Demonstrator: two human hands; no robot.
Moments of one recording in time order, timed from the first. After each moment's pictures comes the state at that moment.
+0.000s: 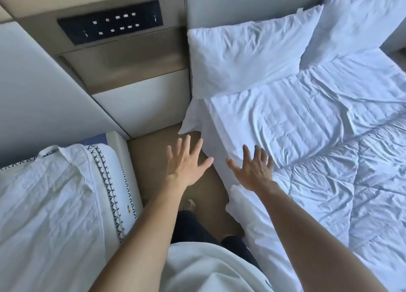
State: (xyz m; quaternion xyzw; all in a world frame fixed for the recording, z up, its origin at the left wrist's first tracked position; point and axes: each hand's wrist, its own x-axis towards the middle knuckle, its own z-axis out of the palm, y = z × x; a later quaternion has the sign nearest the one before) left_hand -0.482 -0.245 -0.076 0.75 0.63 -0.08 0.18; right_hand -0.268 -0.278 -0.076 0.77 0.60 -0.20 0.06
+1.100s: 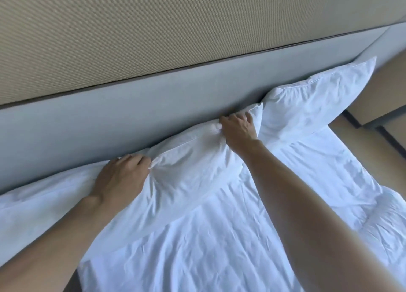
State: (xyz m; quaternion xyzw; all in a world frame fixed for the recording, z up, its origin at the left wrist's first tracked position) left_hand -0.196 0.374 -0.147 0.88 0.46 0.12 -0.01; right_hand 0.120 0.440 -0.125 0.71 0.69 0.01 0.11
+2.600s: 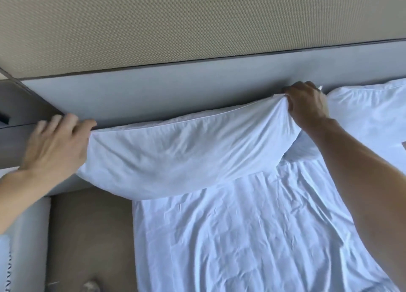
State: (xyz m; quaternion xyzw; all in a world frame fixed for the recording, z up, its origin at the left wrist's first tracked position) left_hand -0.393 0.287 -0.066 0.75 0.64 0.03 -0.18; right_hand 0.143 0.457 -0.069 0.60 0.79 0.12 -0.11
